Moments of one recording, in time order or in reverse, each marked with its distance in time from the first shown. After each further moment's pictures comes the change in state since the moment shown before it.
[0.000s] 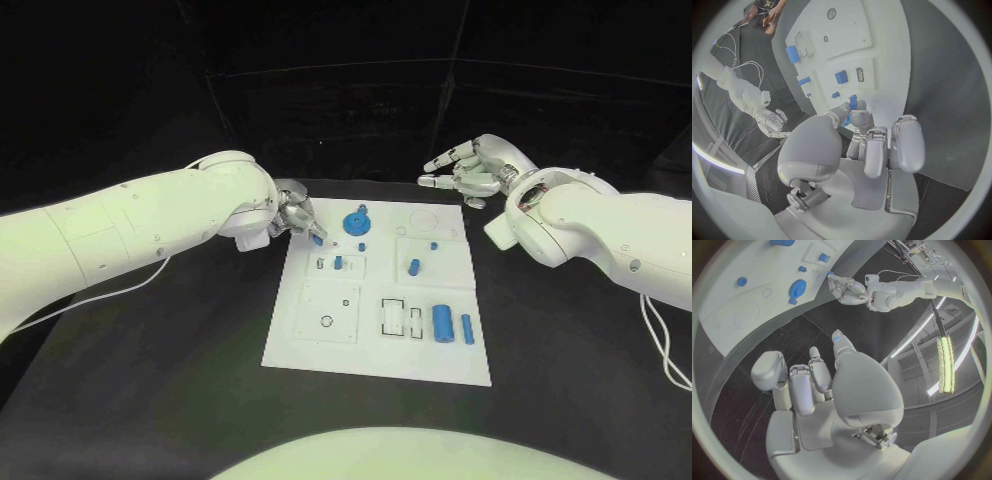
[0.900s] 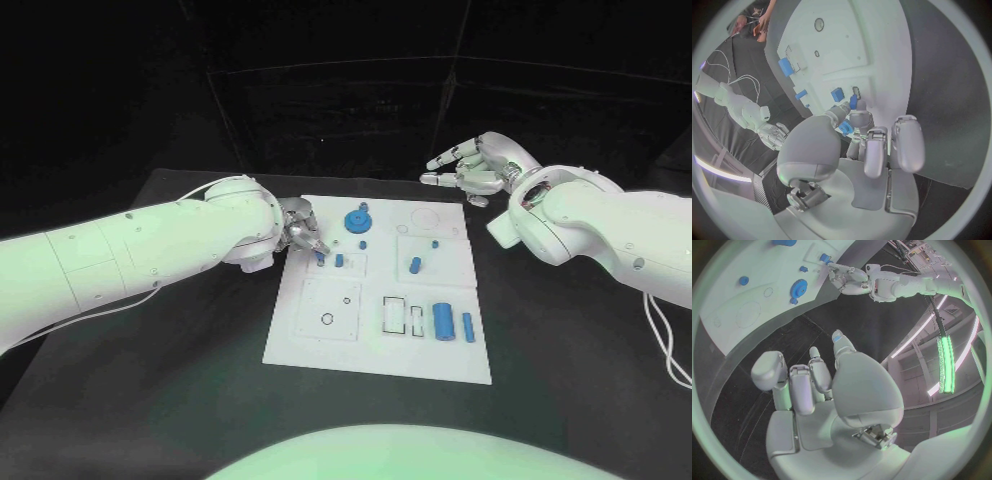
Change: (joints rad) left arm -0.060 -0.040 -0.009 0.110 -0.116 -0.098 -0.014; left_hand -0.016 -0.014 0.036 -0.019 -0.005 0.004 -0.004 0.016 0.002 0.007 -0.003 0.004 0.000 0.000 0.000 0.000 0.000 0.000 0.003 -0.003 0.000 0.005; right arm 0.000 -0.005 0.000 0.000 0.000 0.002 0.000; right_hand 0.000 0.000 -0.003 0.003 0.000 0.000 0.000 0.000 0.000 0.000 0.000 0.000 0.000 0.000 0.000 0.000 0.000 0.000 0.000 0.000 0.000 0.000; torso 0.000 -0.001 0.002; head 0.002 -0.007
